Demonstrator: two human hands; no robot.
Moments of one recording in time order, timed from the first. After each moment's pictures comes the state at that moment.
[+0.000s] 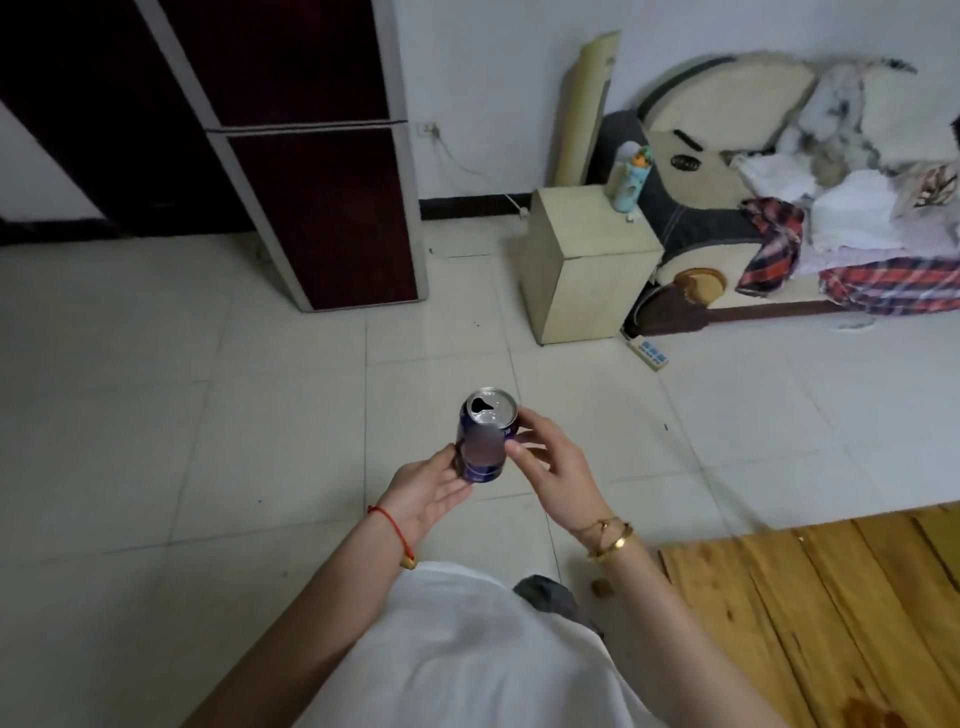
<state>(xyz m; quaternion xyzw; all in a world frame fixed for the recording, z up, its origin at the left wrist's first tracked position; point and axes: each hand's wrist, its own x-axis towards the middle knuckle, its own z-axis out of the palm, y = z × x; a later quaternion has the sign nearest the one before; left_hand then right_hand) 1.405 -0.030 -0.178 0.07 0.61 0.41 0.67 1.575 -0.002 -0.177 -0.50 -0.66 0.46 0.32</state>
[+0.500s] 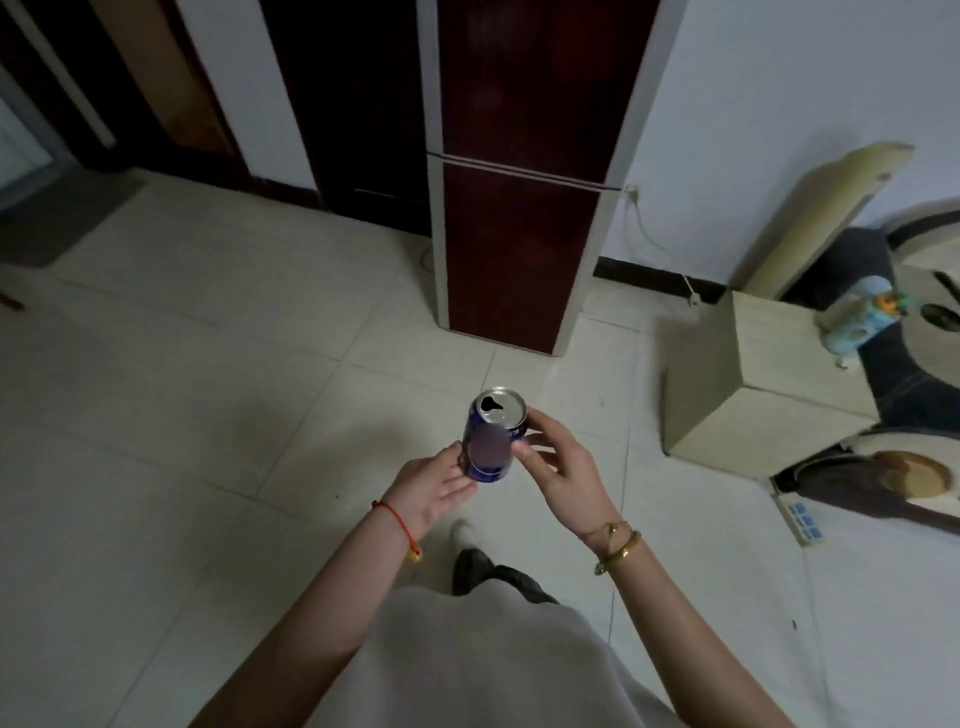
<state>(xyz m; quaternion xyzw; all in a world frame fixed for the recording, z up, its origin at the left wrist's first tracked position) 1.225 0.075 -0.177 -0.03 0.61 0.55 0.56 1.372 0.167 -0.173 -0.35 -0.74 0.52 0.23</state>
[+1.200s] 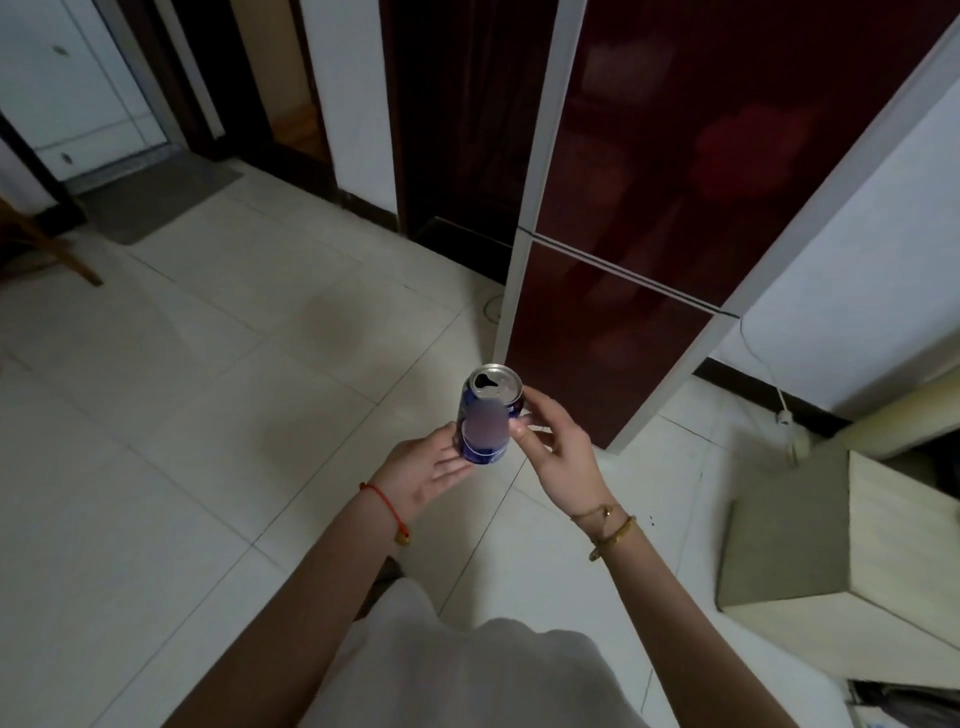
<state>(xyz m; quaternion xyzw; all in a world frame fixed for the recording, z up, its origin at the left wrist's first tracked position) 0.996 0.261 -0.158 -0.07 0.57 0.64 0.51 1.118 0.388 -0.147 -0.26 -0.78 0.53 0.21</state>
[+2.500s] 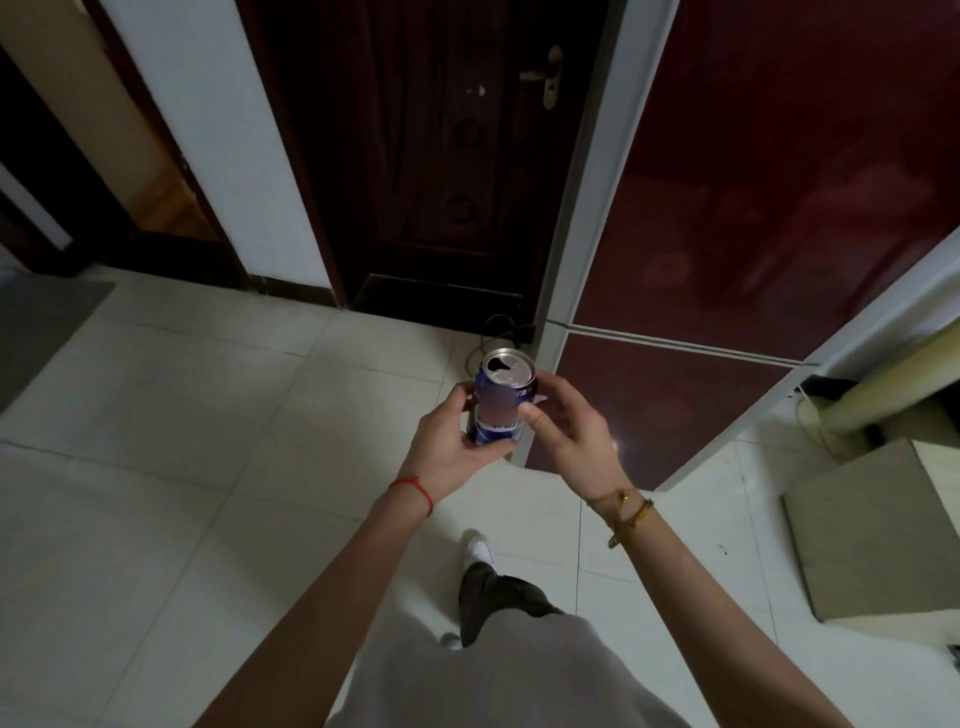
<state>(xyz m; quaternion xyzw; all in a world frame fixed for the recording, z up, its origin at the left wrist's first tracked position) 0.578 0.416 -0.140 0.46 0.72 0.42 0.31 0.731 0.498 -0.131 -0.36 -0.74 0.47 0.31</state>
